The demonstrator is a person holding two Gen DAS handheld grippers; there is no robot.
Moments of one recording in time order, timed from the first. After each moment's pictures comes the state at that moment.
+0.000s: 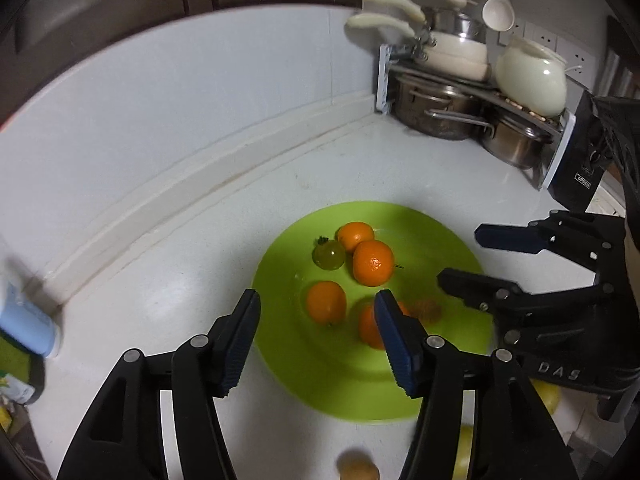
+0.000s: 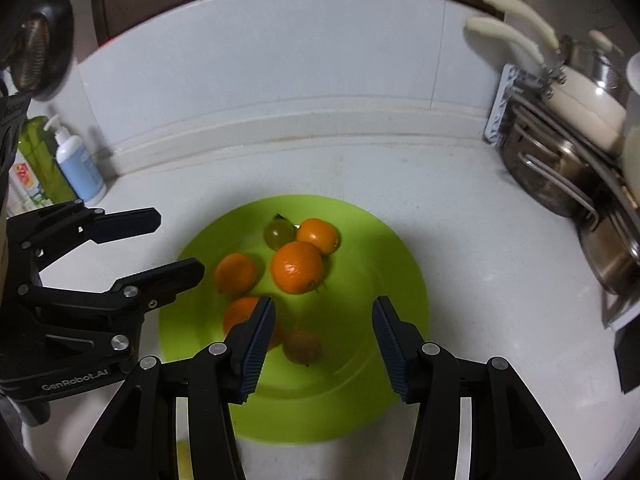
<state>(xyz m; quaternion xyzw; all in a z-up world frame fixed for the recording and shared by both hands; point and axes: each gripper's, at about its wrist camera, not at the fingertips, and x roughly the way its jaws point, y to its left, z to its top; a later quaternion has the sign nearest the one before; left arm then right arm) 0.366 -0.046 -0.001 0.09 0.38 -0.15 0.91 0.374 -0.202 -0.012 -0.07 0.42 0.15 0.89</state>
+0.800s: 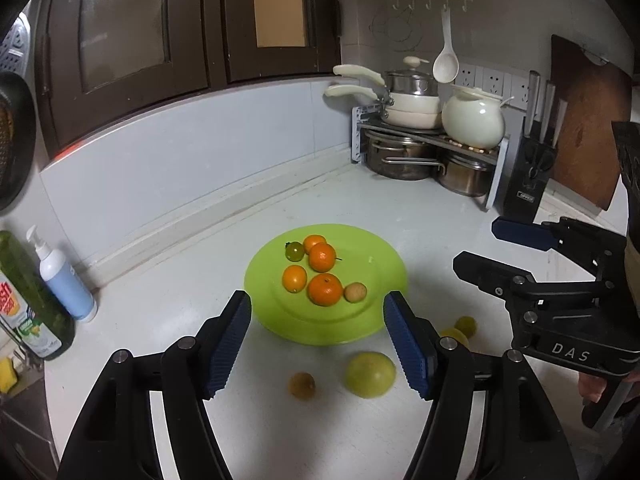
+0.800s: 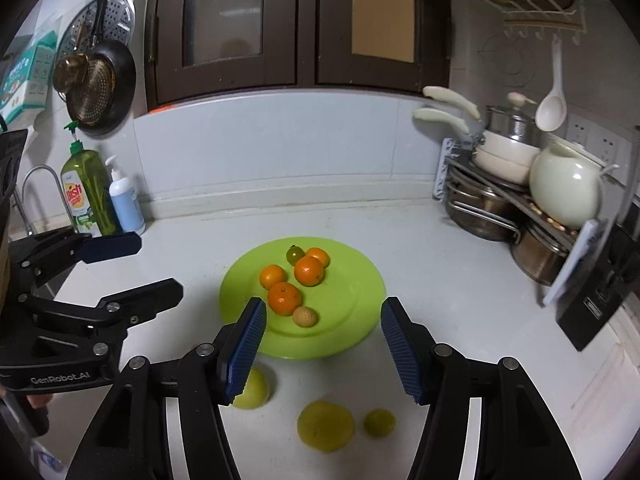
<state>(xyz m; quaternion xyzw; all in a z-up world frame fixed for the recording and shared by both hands) 0.224 -0.052 0.045 0.07 0.30 -0.15 0.94 0.226 -0.233 0.052 -0.05 0.29 0.12 0.95</state>
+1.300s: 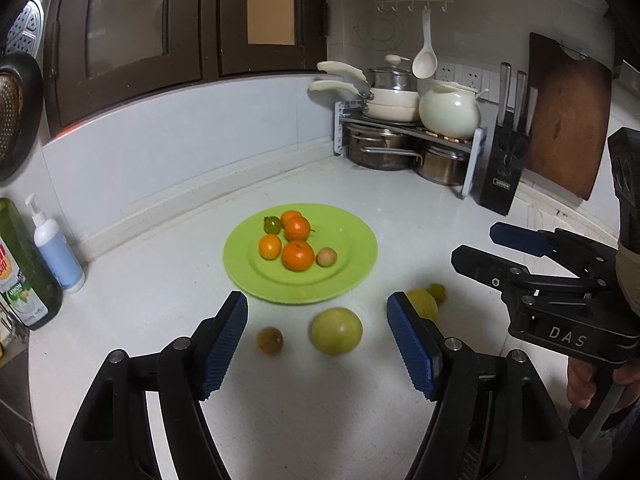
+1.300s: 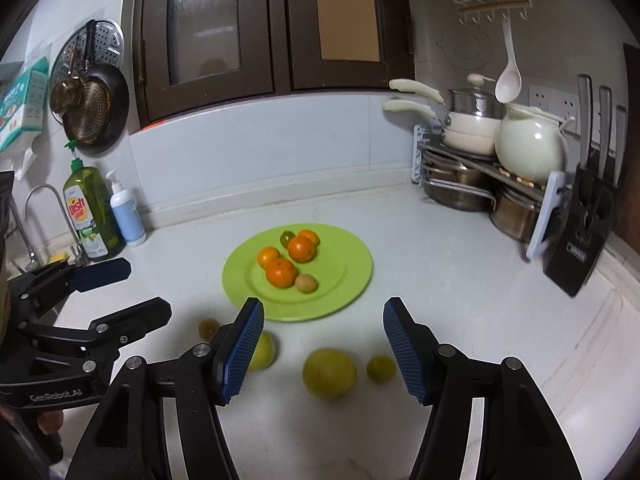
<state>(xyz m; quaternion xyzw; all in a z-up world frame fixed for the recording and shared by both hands) 0.174 -0.055 0.018 0.06 0.29 -0.17 0.94 0.174 -0.255 0.028 0.00 0.28 0.10 0.95</state>
